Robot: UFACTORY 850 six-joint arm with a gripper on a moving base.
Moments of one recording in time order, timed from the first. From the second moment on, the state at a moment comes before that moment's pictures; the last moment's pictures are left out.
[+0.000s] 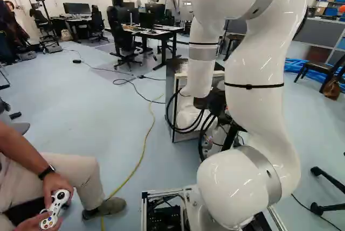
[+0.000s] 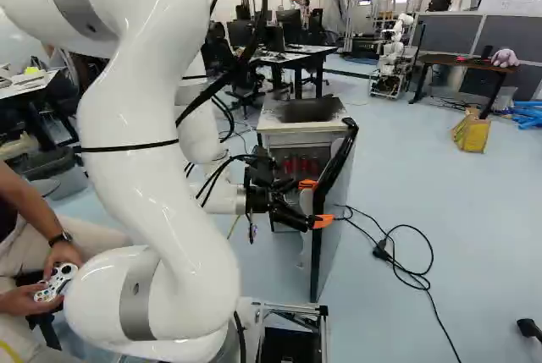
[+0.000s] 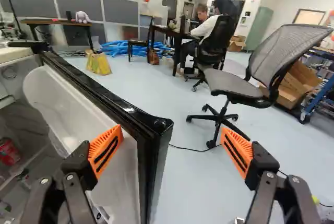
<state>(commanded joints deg) 7.8 -23.8 -17.2 86.2 79.0 0.0</state>
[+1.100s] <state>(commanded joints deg) -11.3 -29.5 -30.7 86.5 79.5 0.0</state>
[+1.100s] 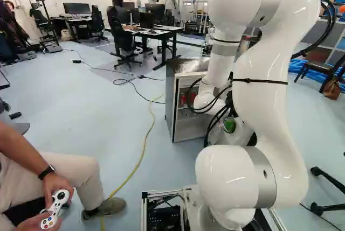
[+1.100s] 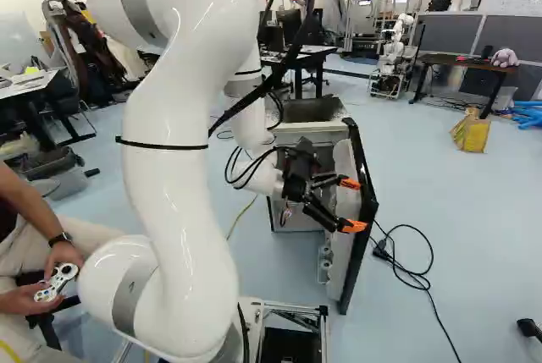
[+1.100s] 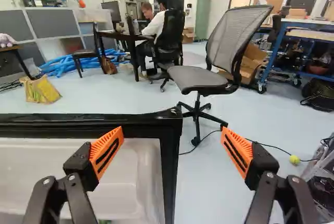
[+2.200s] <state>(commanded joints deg) -24.6 -36.7 -46.0 86.5 79.5 0.0</state>
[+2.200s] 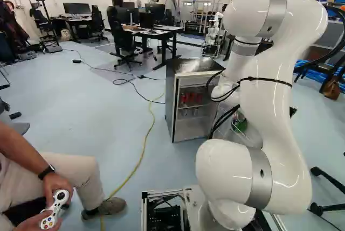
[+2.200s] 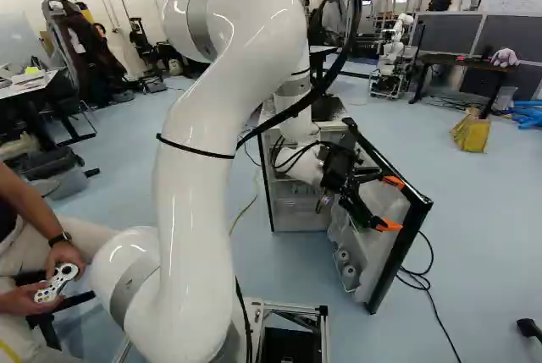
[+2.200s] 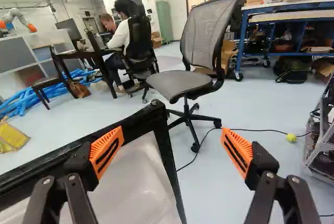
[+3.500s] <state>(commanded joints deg) -19.3 -25.4 -25.8 57.9 79.5 0.0</state>
